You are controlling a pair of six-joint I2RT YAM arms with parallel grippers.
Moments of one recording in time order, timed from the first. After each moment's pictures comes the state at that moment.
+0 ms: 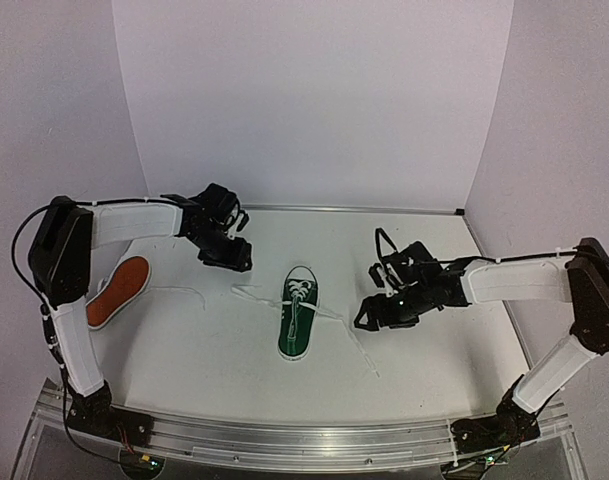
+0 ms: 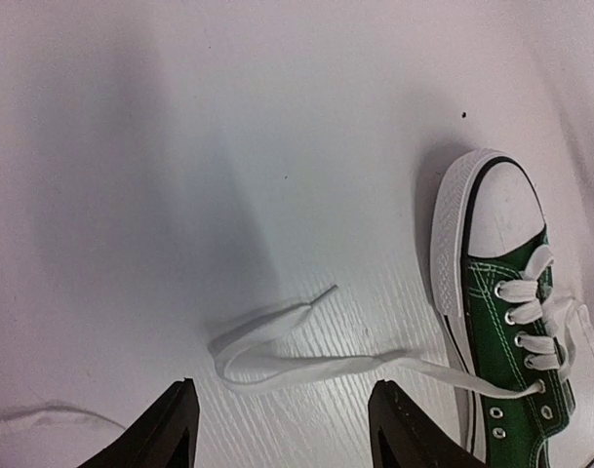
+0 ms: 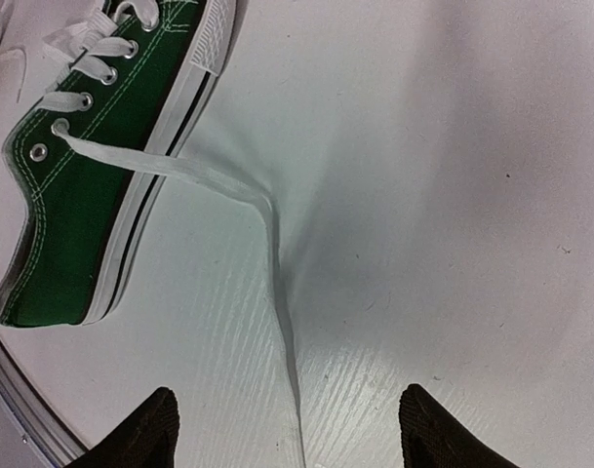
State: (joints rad) left arm -0.57 1.90 1.43 -0.58 0.06 -0.24; right arm 0.70 1.57 0.86 -0.31 -0.18 0.46
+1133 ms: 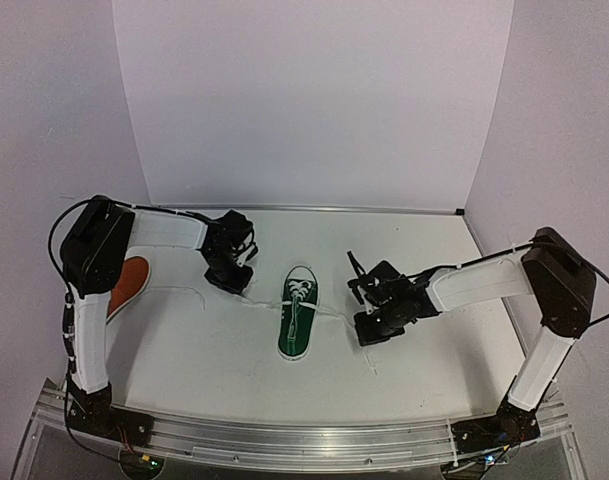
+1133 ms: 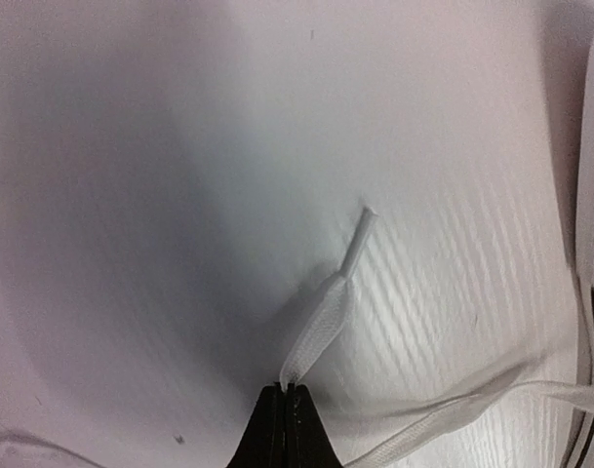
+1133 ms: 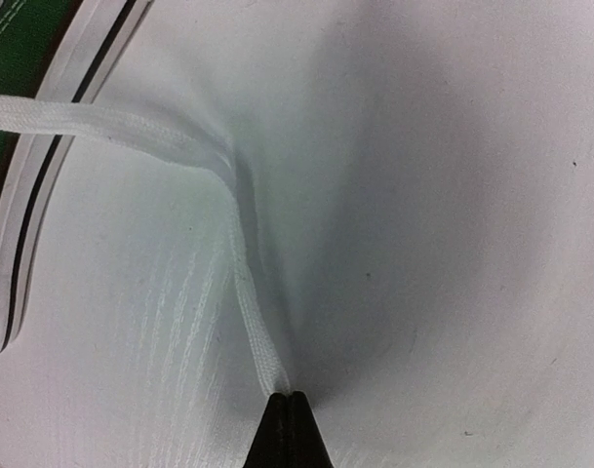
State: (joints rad) left arm -0.59 2.07 1.44 -0.63 0.00 -0.14; right arm 0.80 1.77 0.93 -0.30 0.01 0.47
